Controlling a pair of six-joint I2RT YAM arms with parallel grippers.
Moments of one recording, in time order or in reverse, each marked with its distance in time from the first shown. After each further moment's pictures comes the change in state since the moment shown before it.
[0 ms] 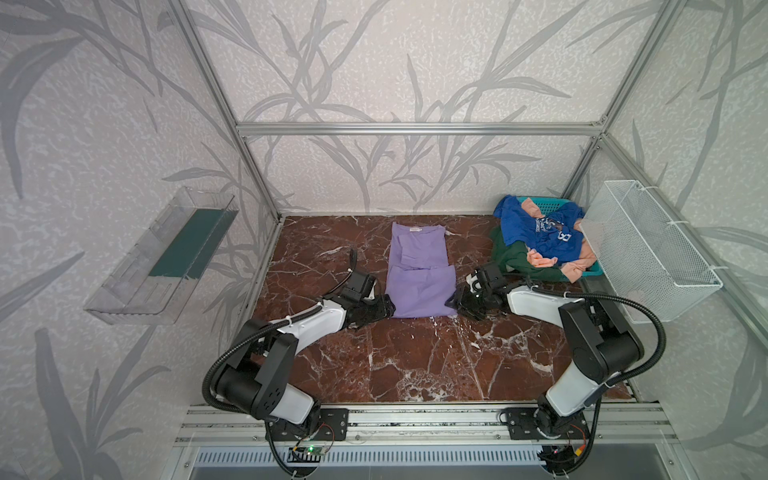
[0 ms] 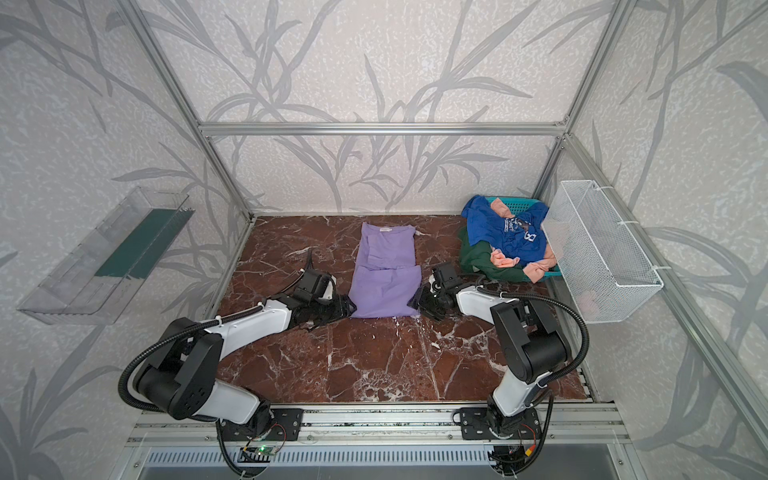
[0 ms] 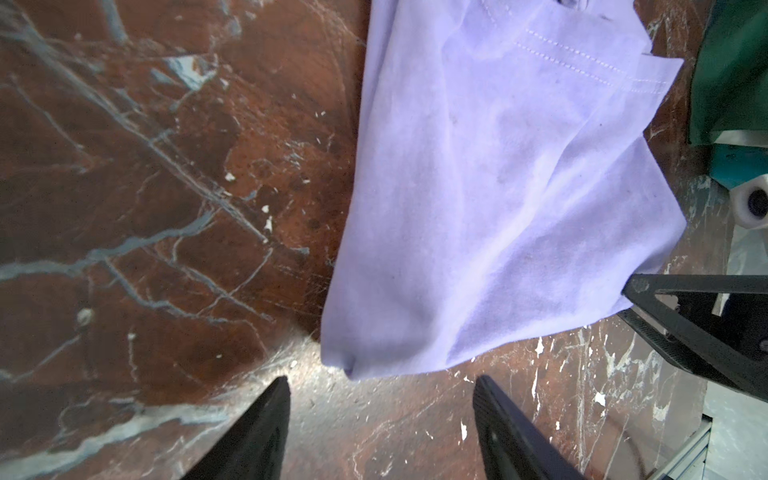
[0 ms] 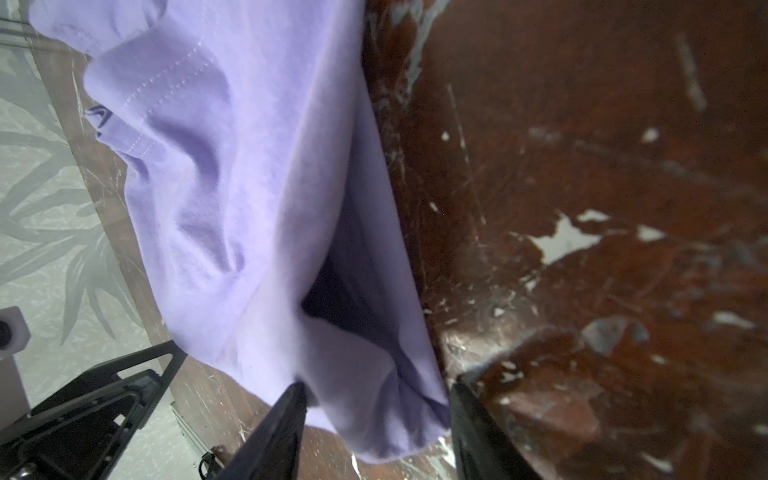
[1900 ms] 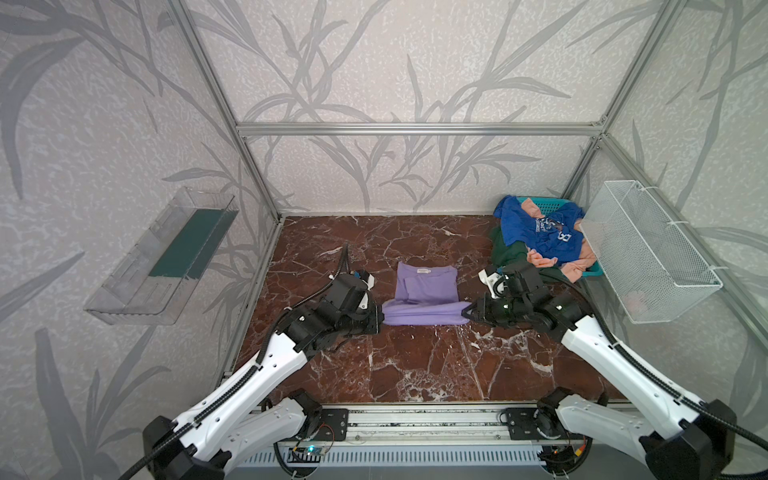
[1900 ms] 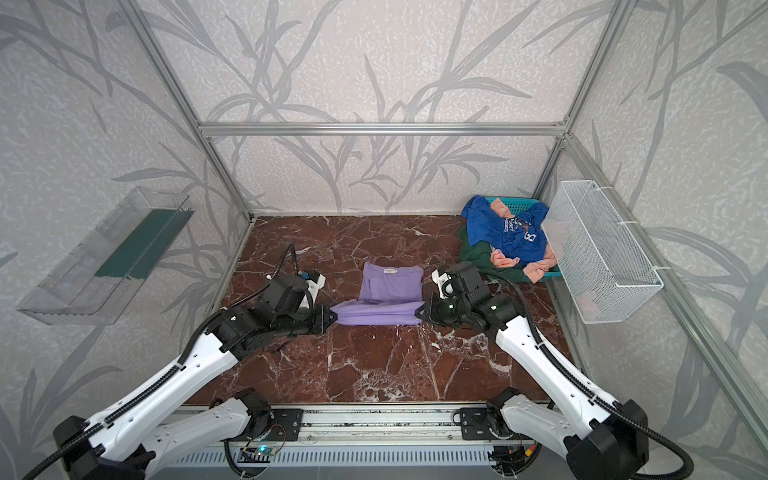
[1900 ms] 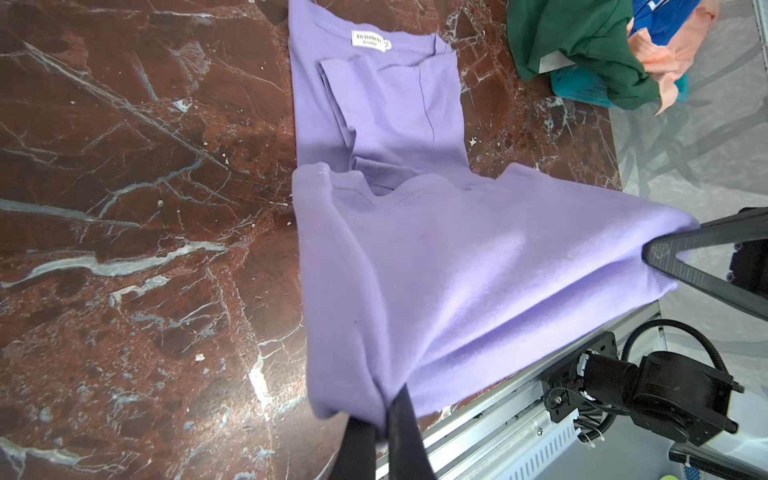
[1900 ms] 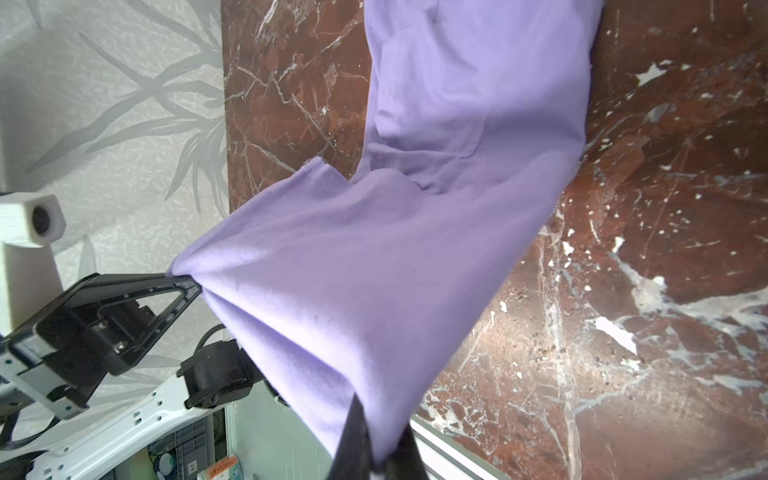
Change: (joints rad) left arm -0.200 -0.540 0.176 -0.566 -0.111 0.075; right arm 0.117 -0.645 0.081 -0.542 -0.005 -0.091
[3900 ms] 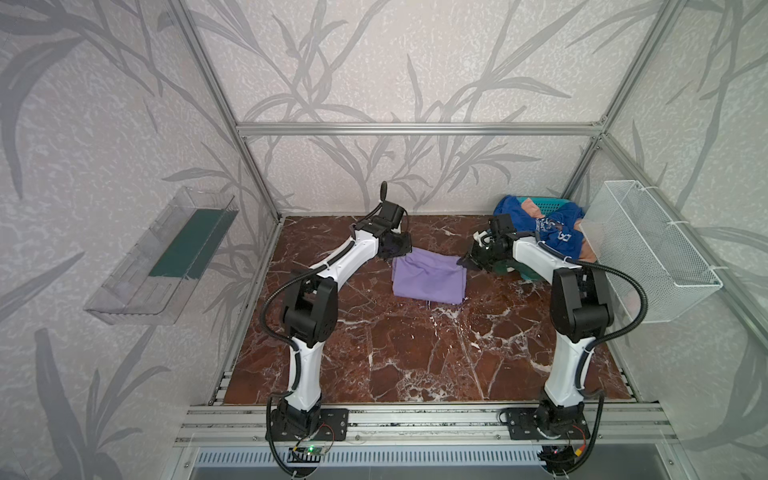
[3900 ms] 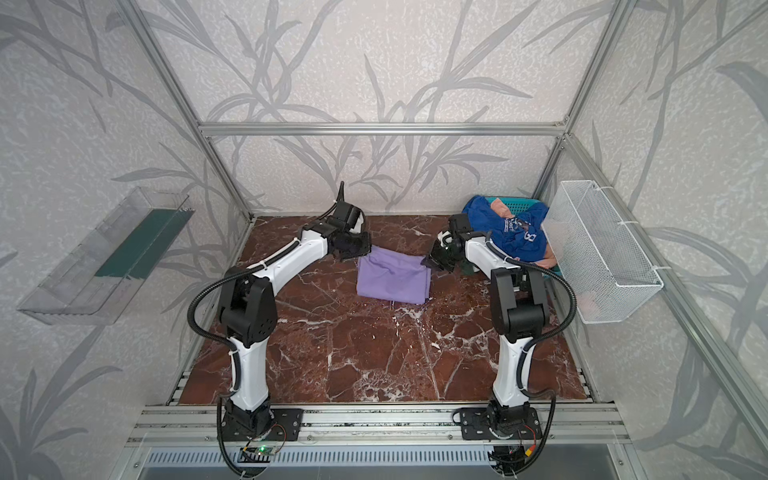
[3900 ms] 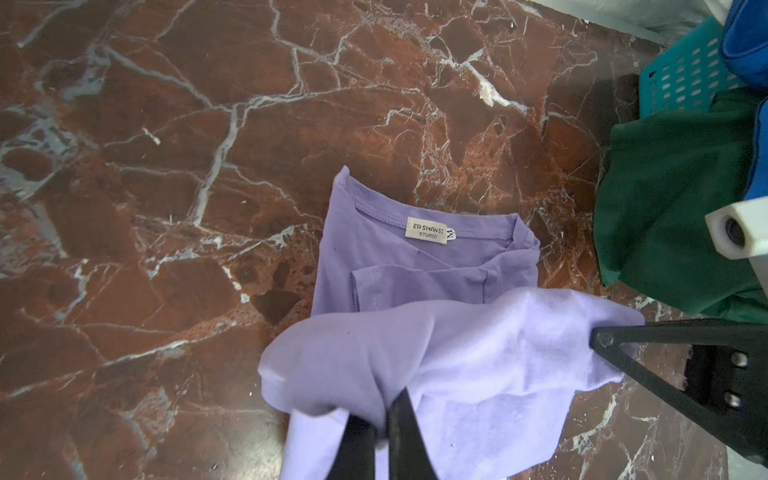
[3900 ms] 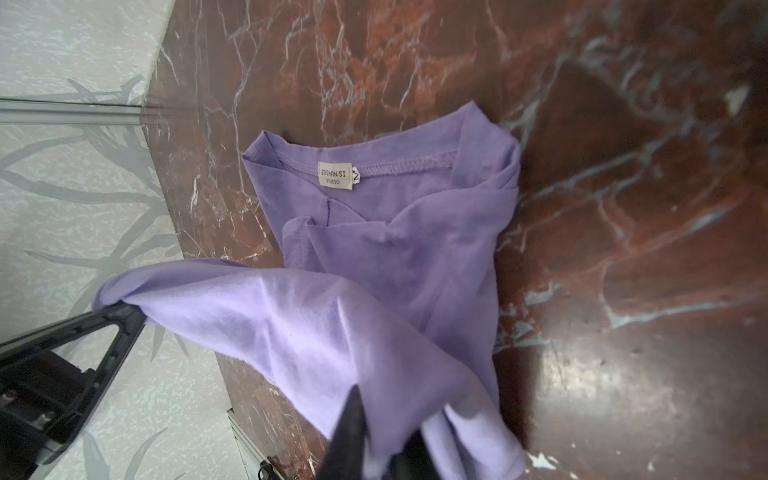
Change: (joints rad) left arm 0.209 1.111 0.887 0.128 0.020 0.126; right arm -0.340 0.972 0.613 0.137 -0.159 -0.127
